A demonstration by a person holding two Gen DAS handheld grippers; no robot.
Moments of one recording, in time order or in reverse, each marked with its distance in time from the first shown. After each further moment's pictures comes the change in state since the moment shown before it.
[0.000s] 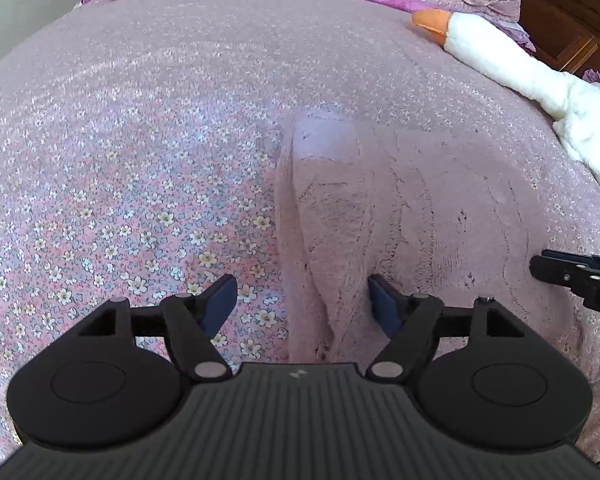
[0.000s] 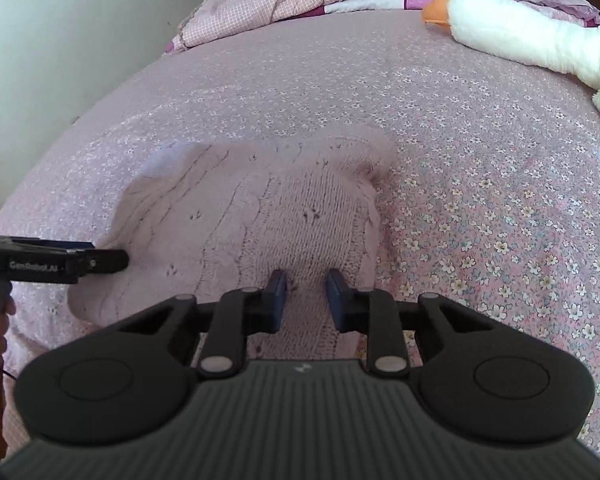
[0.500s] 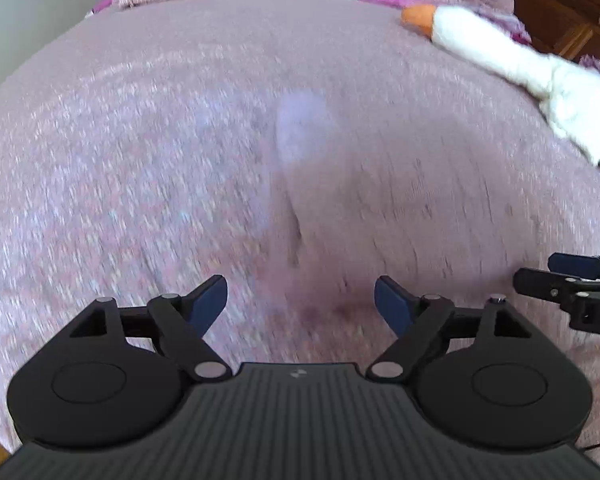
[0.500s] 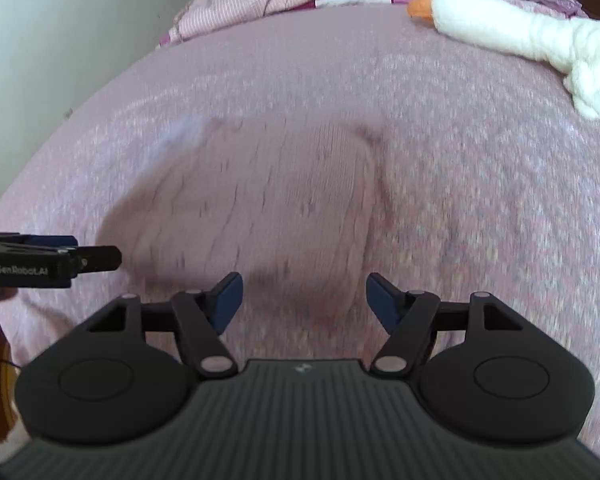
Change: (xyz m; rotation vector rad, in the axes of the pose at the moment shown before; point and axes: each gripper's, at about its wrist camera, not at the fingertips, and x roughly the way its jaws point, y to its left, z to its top) left arm -0.054 -0.034 -0.046 0.025 0.014 0.048; right arm -0.043 0.022 -0.042 0.012 0.031 -0.046
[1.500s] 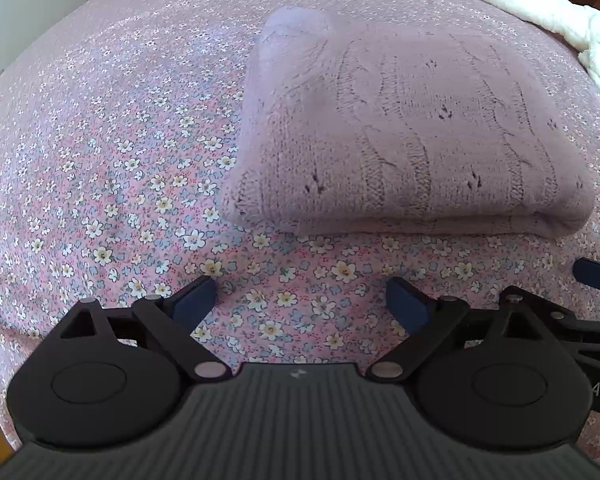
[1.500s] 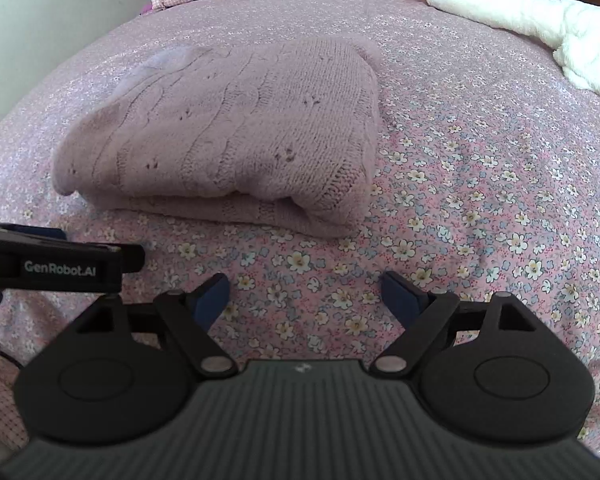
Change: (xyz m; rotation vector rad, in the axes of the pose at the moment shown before) left arm 0.053 -0.032 -0.039 -0.012 0.082 0.134; right arm 0.030 0.017 -0.048 -0.025 0.024 -0.102
